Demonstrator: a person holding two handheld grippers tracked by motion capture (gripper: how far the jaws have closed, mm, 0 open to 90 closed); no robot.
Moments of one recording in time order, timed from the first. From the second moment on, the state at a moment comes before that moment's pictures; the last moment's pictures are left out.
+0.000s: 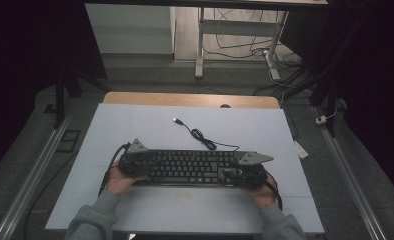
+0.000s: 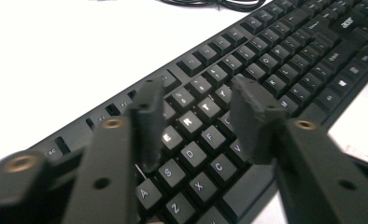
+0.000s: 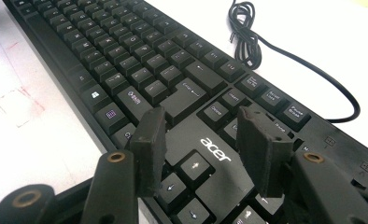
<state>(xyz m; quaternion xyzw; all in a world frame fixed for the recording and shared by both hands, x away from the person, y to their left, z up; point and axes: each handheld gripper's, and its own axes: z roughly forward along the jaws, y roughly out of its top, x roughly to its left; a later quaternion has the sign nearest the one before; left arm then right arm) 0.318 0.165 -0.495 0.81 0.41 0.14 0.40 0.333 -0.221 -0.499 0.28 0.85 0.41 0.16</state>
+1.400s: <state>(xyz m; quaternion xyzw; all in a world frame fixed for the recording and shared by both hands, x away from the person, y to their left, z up) 0.319 0.168 -0.495 0.80 0.42 0.13 0.40 0.336 -0.181 -0.489 0.25 0.85 0.44 0.15</state>
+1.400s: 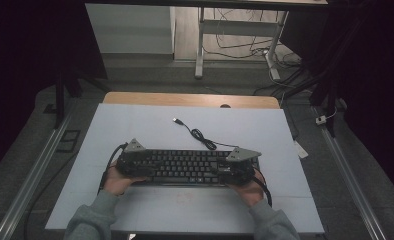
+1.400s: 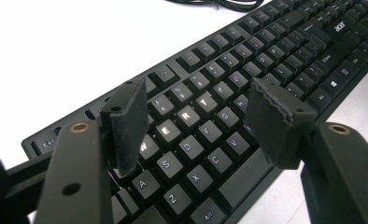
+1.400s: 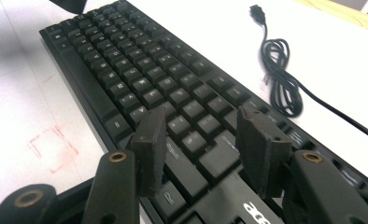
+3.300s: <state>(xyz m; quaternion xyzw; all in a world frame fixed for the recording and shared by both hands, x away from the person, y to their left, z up) 0.318 0.167 -0.498 0.81 0.42 0.13 0.39 0.379 -0.097 -0.518 0.24 0.88 0.39 0.12</state>
